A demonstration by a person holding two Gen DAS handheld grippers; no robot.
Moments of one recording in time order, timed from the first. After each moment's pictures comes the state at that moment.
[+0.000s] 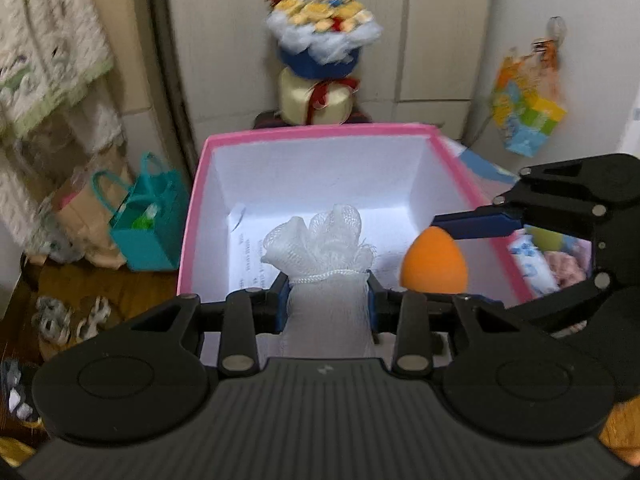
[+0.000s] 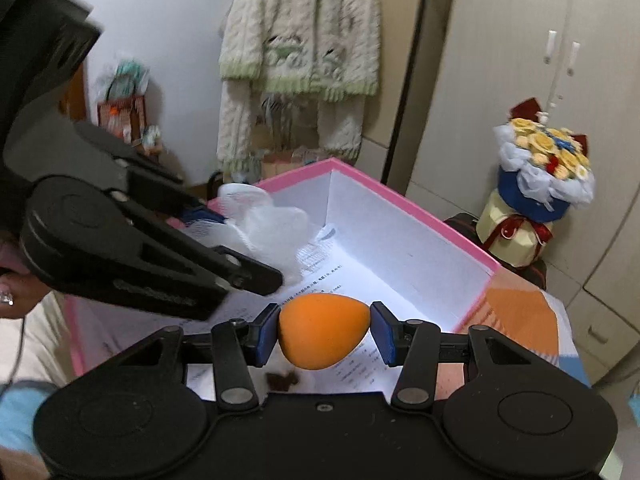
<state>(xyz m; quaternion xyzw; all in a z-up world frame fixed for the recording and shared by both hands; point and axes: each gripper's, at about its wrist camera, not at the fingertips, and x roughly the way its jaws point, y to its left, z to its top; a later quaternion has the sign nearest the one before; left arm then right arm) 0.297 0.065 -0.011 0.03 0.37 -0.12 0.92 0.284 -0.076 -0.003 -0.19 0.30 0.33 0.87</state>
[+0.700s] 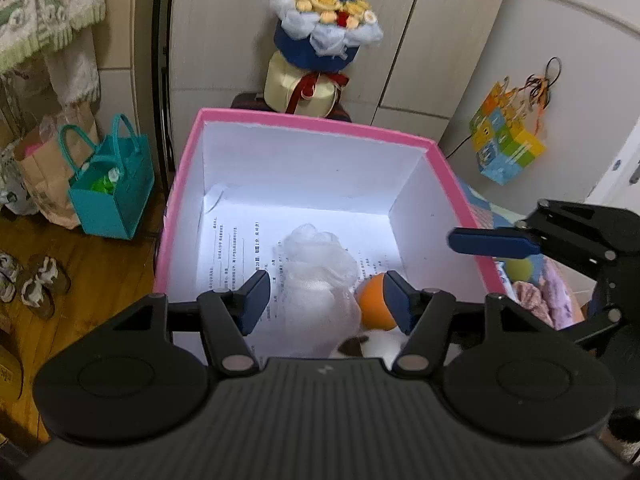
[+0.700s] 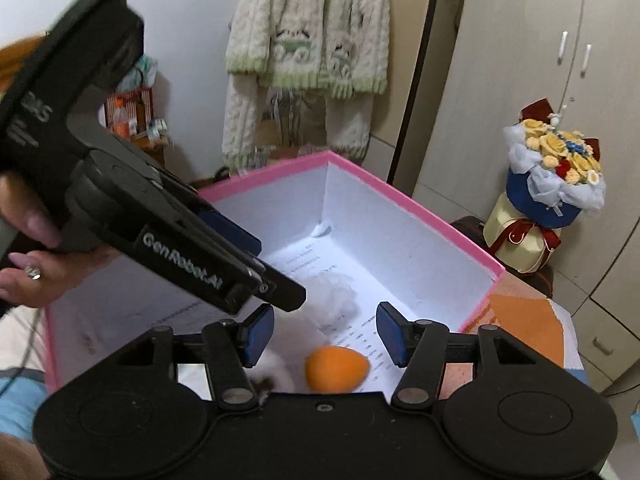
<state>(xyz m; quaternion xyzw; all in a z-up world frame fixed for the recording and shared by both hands) 0.303 0.092 -0.017 -0.06 0.38 -0.17 0.91 0.277 -0.091 0.001 -0.17 0.28 0.34 0.88</state>
